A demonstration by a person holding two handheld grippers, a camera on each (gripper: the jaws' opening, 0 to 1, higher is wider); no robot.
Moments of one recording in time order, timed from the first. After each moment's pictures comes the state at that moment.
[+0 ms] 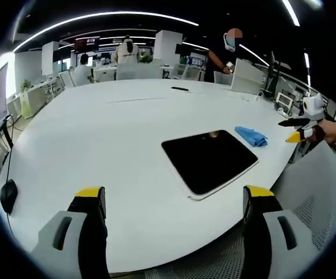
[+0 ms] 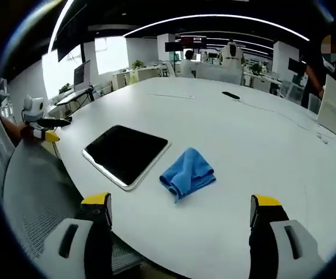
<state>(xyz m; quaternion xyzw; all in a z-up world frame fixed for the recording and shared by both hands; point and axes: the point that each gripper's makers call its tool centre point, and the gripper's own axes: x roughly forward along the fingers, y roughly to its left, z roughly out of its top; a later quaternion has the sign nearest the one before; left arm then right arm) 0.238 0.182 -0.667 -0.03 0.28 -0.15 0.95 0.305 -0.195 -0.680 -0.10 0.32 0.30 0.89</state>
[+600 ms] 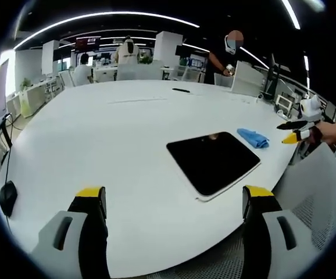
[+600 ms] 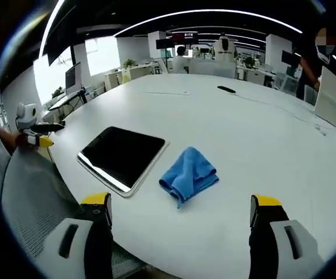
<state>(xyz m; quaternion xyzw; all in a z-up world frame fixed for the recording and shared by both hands) 0.243 0.193 -0.667 -0.03 0.27 -0.16 0.95 0.310 -0.186 -0.685 -0.08 0.34 0.28 0.90</state>
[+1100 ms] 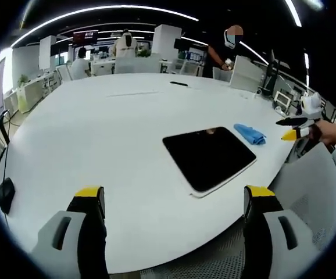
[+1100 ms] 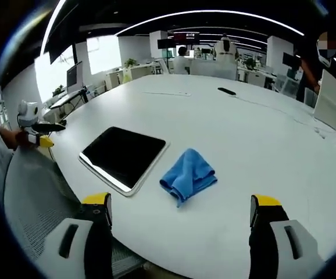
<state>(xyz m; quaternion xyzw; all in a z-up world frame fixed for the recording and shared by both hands) 0.243 0.184 -0.653 -0.07 0.26 -0.17 0.95 0.307 -0.191 -0.673 -0.09 0.33 0.28 0.90</state>
